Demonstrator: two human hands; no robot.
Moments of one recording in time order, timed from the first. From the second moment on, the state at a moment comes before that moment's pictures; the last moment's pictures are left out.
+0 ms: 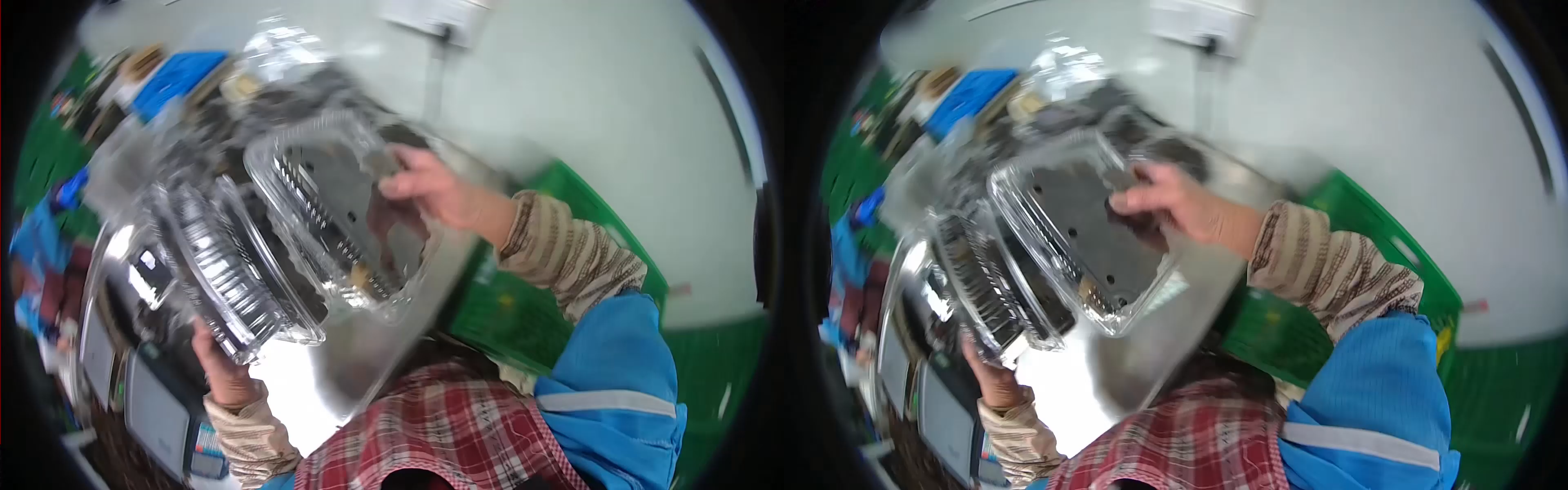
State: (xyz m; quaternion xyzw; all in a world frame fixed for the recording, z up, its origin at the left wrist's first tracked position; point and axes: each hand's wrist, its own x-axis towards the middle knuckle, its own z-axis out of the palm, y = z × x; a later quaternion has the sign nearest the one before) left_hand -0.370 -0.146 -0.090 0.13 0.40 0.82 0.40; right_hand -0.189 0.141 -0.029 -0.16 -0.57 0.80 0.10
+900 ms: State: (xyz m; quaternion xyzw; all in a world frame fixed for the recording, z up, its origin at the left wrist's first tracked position) left_hand 0.099 0.229 -0.155 0.41 0.58 0.44 0.54; right_hand 0.528 0.170 -0.177 -0.53 -0.22 0.60 0.56
